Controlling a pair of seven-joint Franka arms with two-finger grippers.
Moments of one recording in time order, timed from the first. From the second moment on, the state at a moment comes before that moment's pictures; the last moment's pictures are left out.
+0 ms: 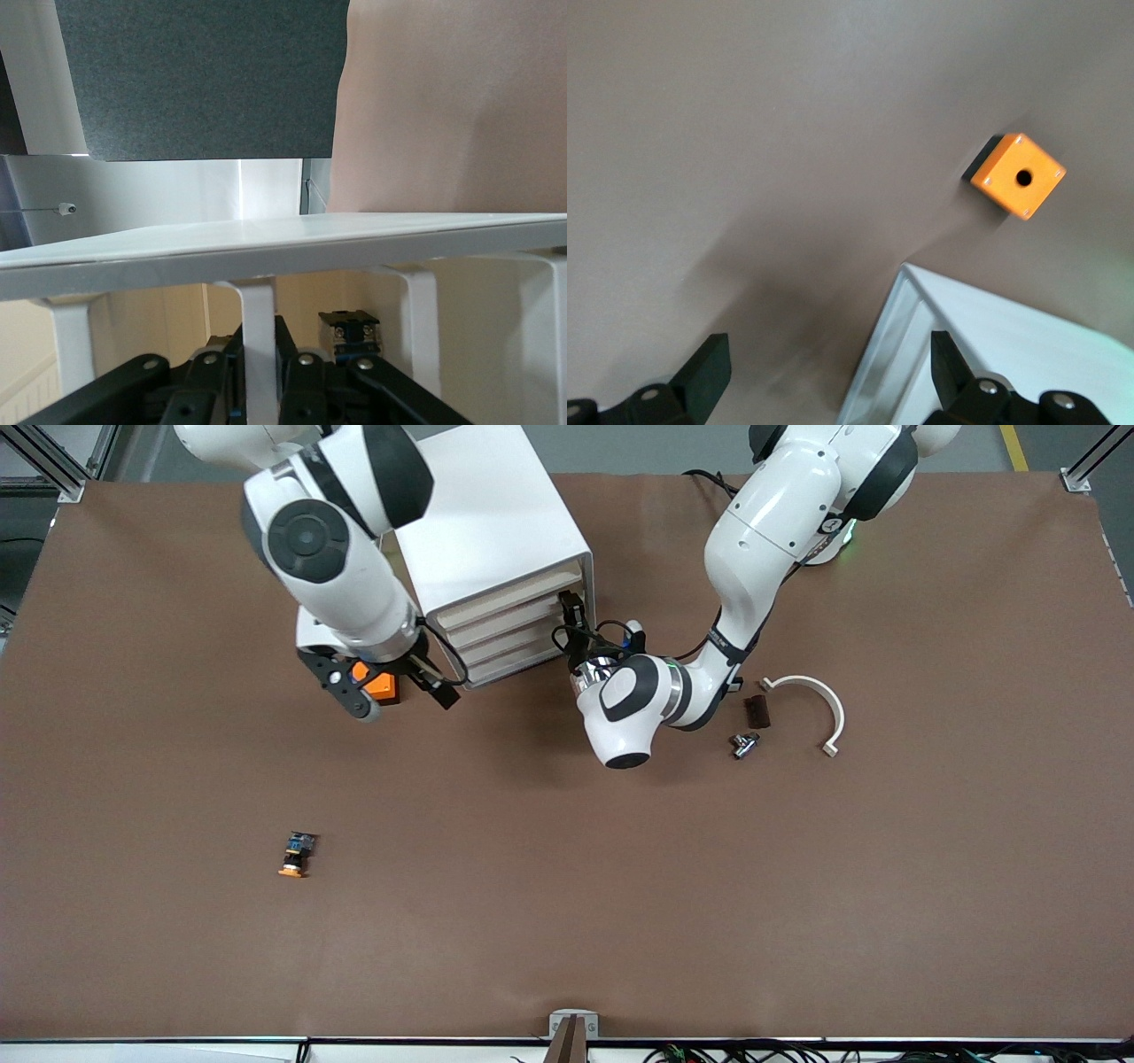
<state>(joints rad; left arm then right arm) -0.61 0.90 -0.13 -1.43 -0.96 1.33 -2.28 0.58 0.21 0.00 -1.67 0.08 1.79 1.38</state>
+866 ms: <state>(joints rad) -0.43 0.92 -0.12 -1.43 -1.04 1.34 -2.28 0.72 0.30 0.00 -1.67 0.06 1.91 1.62</state>
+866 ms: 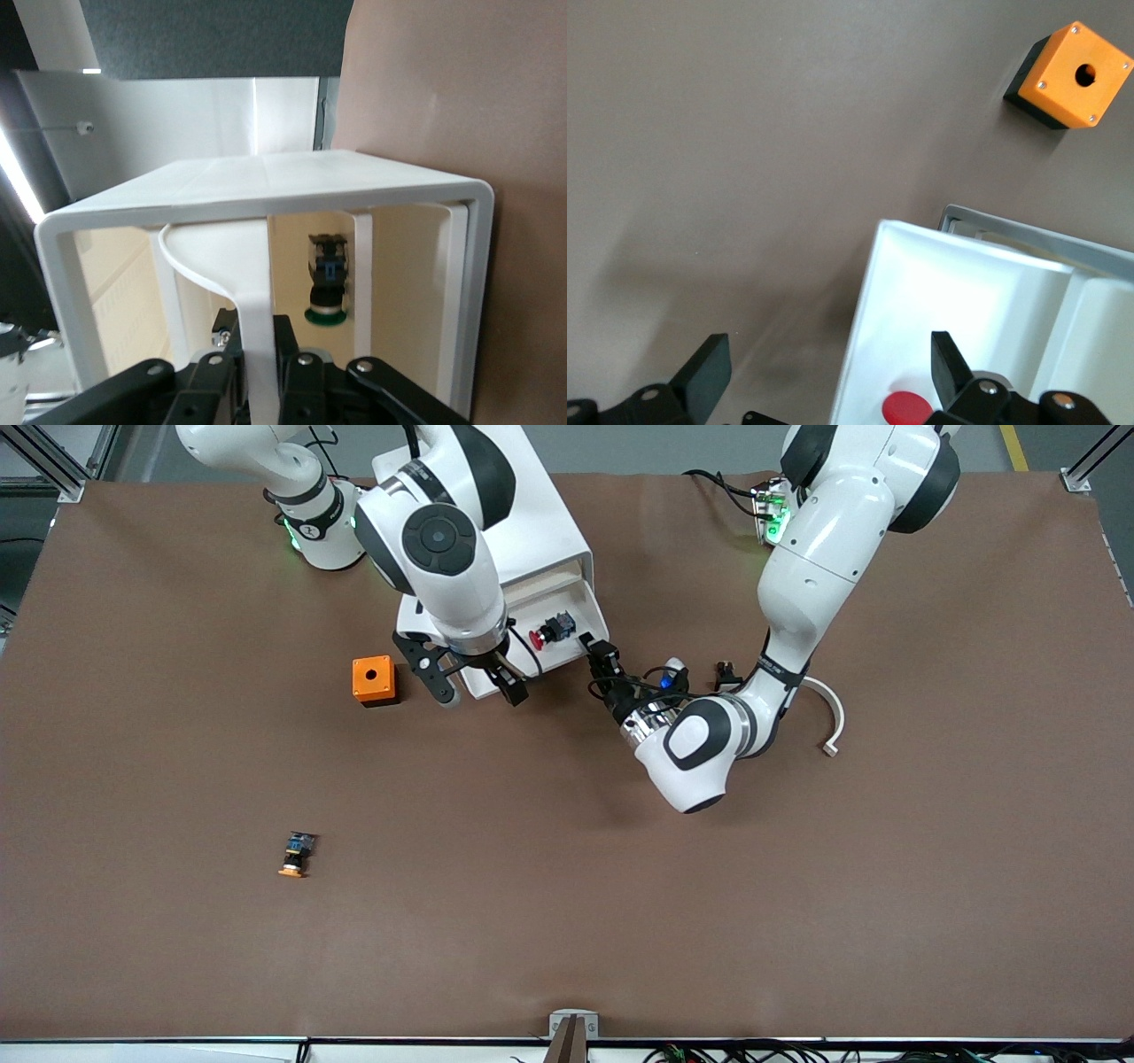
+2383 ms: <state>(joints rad) -0.28 0.92 -0.07 -1.33 -1.07 1.40 -1.78 0.95 0.45 0.00 -1.65 -0.01 2.07 1.91</state>
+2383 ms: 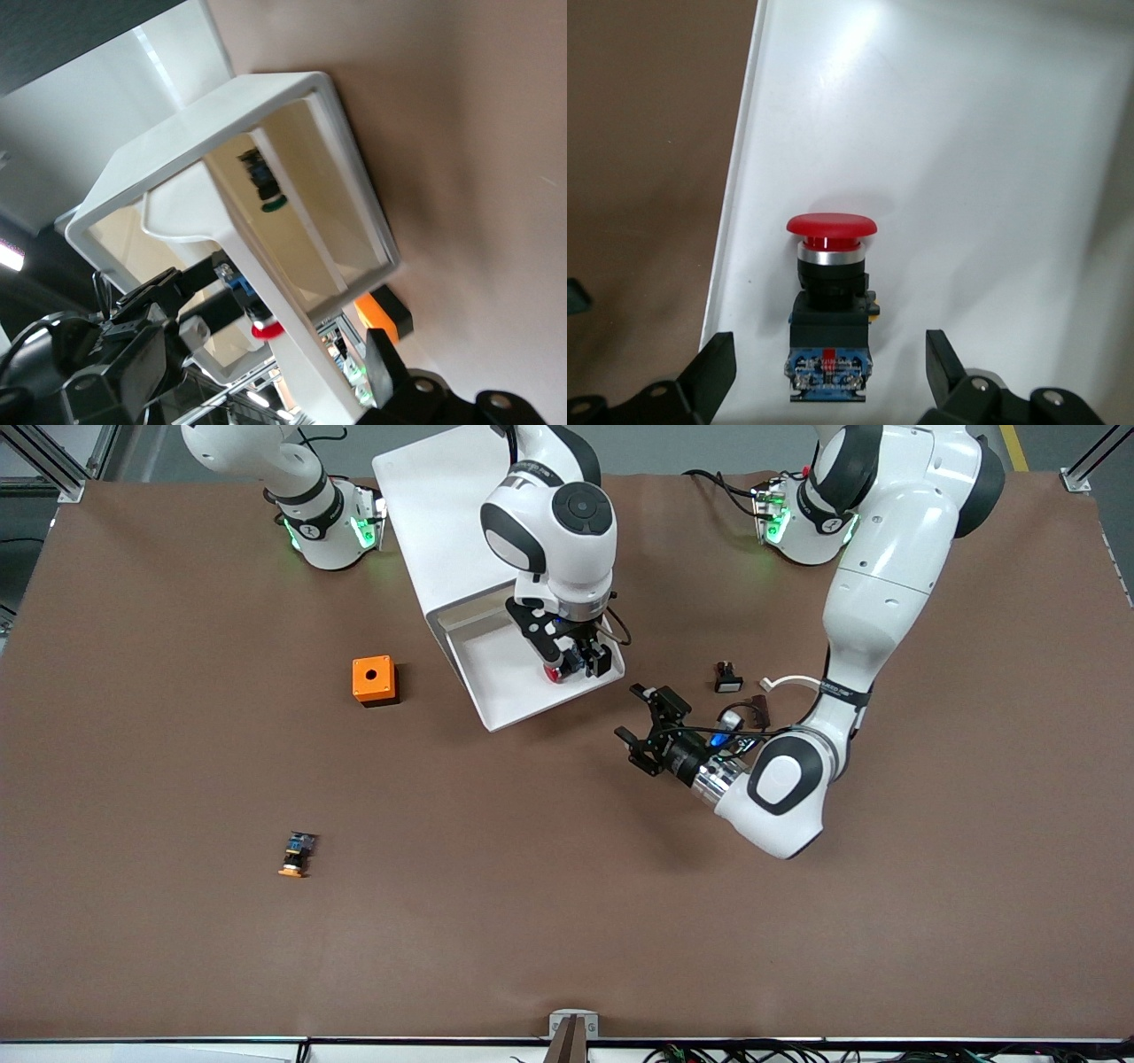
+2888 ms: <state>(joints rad) -0.33 0.92 0.02 -1.19 -0.93 1.44 -1.39 0.95 0.46 0.00 -1.65 -0.01 2.07 1.91</state>
